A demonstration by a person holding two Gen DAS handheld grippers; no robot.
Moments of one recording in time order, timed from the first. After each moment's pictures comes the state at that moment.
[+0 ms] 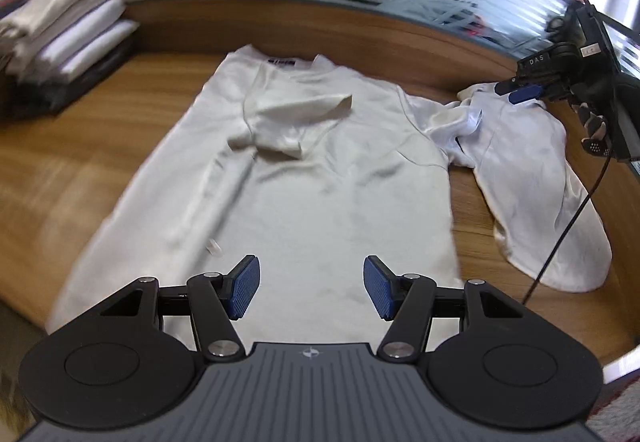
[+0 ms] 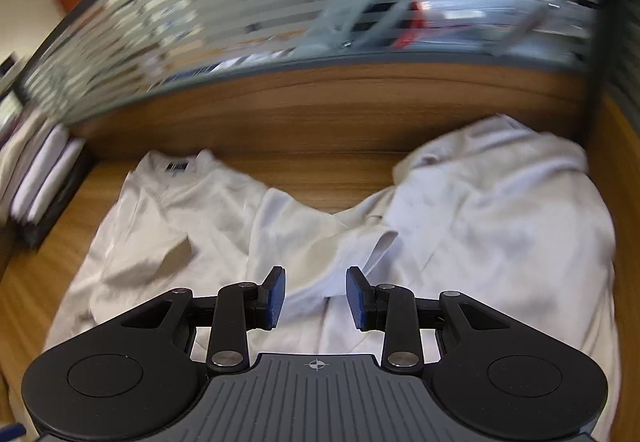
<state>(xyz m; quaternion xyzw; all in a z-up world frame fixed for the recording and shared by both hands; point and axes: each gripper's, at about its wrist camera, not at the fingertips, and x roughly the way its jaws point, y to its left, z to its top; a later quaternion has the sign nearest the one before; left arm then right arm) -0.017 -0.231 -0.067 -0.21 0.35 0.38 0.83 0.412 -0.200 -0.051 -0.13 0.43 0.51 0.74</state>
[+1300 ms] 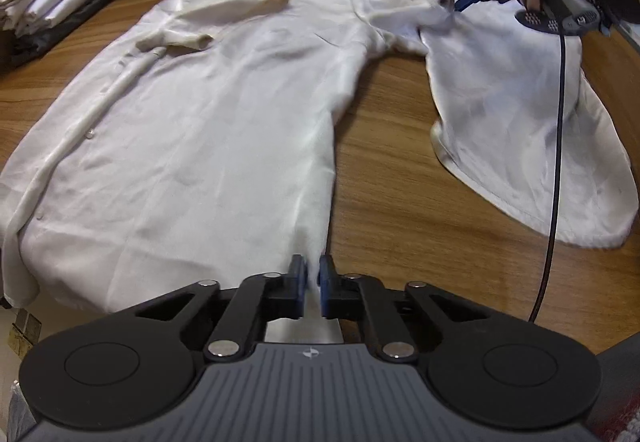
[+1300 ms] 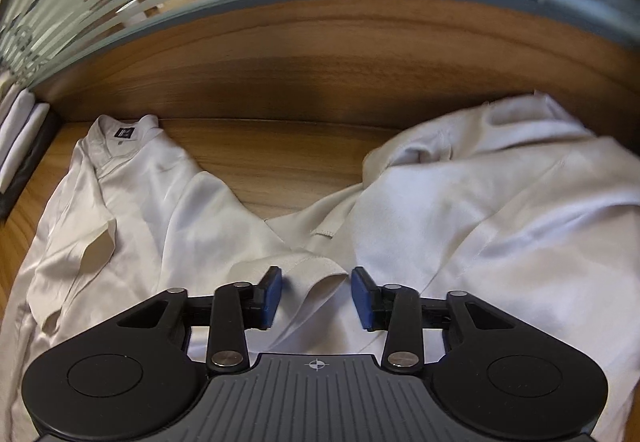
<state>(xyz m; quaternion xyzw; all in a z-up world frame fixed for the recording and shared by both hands) 0.108 -0.333 -0.138 -0.22 0.42 0.43 0.77 0.477 -0.144 -0.124 -0.16 0.48 0.50 0.71</state>
